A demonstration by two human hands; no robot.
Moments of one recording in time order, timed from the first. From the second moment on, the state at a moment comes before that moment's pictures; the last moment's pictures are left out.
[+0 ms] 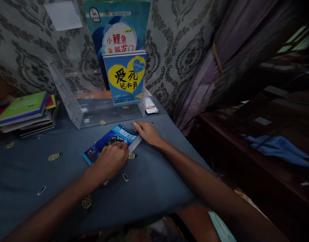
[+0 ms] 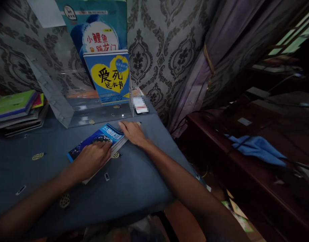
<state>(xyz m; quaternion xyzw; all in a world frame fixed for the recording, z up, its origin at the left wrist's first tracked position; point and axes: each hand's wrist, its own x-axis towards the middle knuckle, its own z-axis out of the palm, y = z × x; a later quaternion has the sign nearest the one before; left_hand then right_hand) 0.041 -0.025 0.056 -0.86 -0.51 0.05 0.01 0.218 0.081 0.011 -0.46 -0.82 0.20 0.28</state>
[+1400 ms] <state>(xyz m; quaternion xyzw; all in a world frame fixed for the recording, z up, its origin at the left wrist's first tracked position) -0.027 -0.084 0.022 -0.93 -0.34 -0.04 0.12 0.212 0.015 -0.007 -0.34 -0.87 0.21 0.28</state>
